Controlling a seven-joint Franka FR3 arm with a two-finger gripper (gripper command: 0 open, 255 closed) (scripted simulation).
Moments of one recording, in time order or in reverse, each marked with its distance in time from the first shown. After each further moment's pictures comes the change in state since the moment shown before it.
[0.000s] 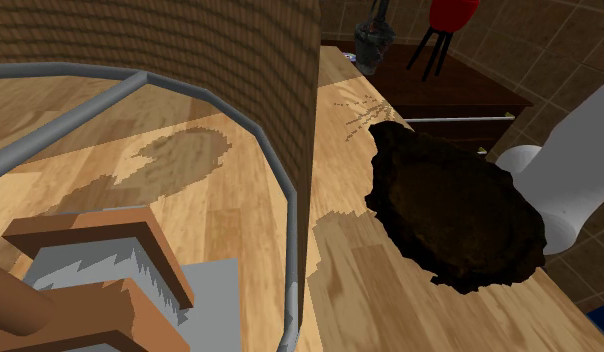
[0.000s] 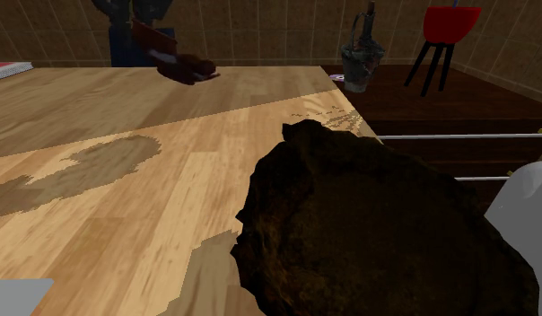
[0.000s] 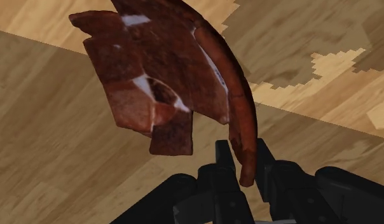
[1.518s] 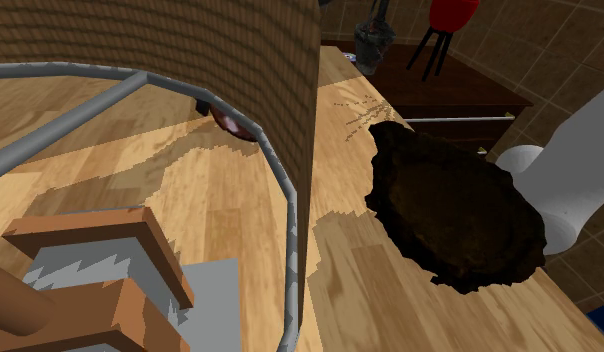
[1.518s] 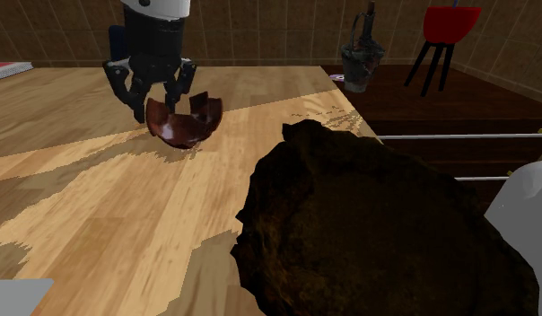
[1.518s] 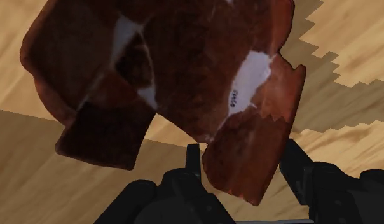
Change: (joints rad) arm 0.005 -0.031 0.002 -0.343 0.023 0.313 -0.027
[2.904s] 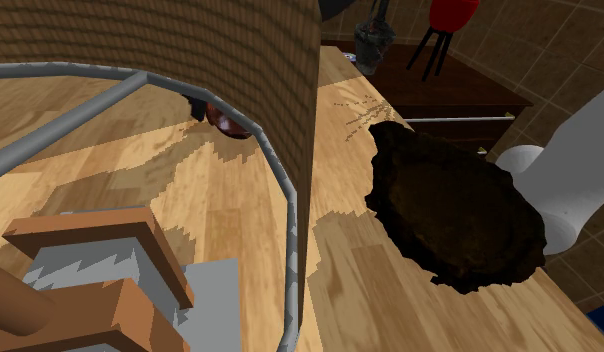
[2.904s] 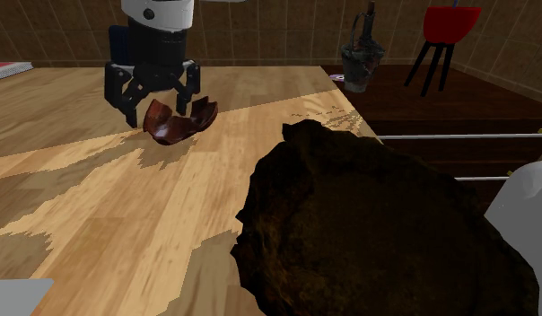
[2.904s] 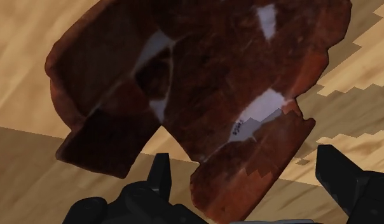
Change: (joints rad) arm 0.001 -0.002 0.001 -0.036 0.003 0.033 -0.003
